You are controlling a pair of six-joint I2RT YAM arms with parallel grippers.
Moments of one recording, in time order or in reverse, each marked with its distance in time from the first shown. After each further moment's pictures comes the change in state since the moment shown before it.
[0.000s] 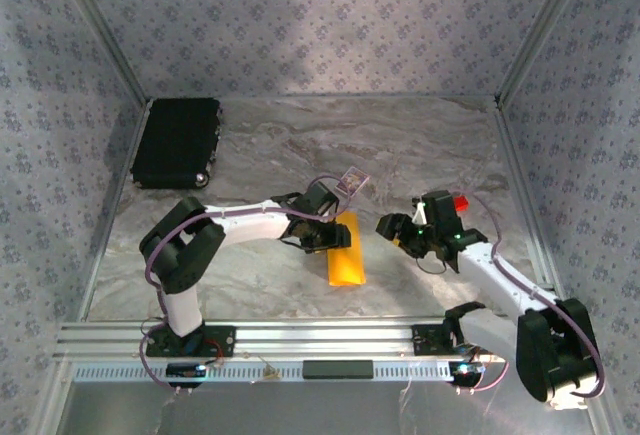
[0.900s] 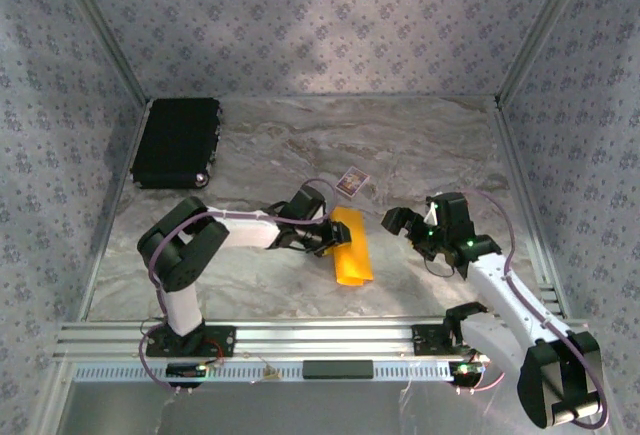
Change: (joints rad) left arm 0.039 0.000 -0.179 0.419 0.179 -0.234; right arm -0.061 -0.158 0.006 -0.114 0.068 -0.012
